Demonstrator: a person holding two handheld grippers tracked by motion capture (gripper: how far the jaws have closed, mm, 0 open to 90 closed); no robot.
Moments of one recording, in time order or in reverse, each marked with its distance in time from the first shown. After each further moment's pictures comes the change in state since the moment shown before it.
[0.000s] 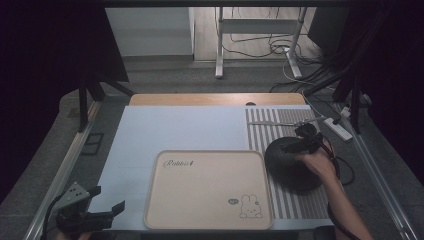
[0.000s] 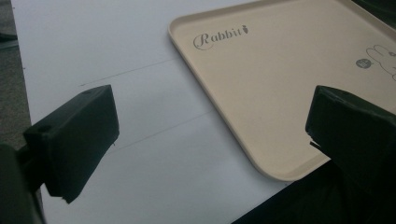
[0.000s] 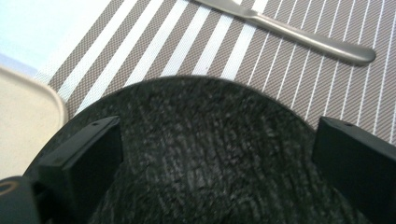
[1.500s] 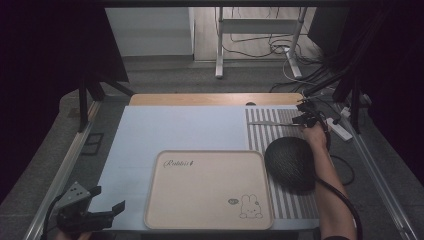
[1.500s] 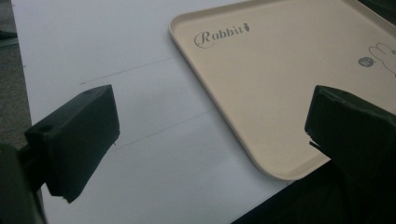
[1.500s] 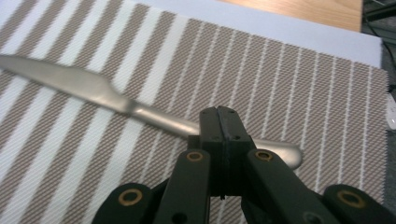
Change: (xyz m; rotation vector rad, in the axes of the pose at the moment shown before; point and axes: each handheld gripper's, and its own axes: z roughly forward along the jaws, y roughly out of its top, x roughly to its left) left arm 0.000 0.000 0.001 0.011 0.004 -0.001; right arm -0.078 0.061 0.073 0.000 -0.053 0.090
